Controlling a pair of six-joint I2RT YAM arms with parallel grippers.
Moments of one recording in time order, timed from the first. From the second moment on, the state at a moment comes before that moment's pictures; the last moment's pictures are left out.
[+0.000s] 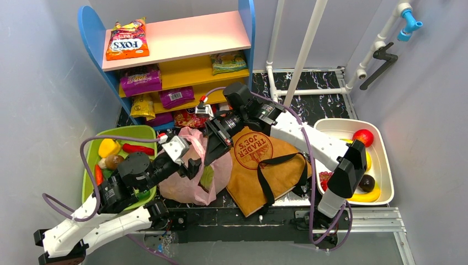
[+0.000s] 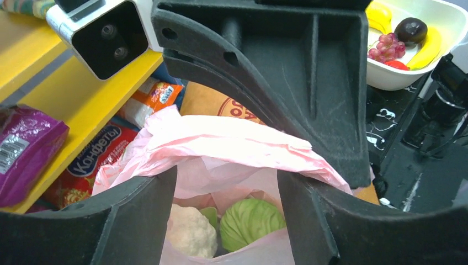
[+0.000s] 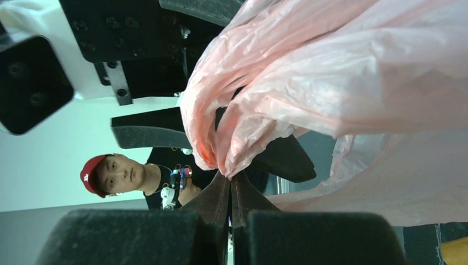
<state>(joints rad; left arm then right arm) -1.02 0.50 0.89 -0.54 -0.16 0.09 0.96 1.69 1.66 -0.53 -1.24 0.80</state>
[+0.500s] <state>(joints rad) -1.02 0.33 0.67 -0.26 -0.07 0.45 0.96 1.64 1.64 -0.50 -1.13 0.91</state>
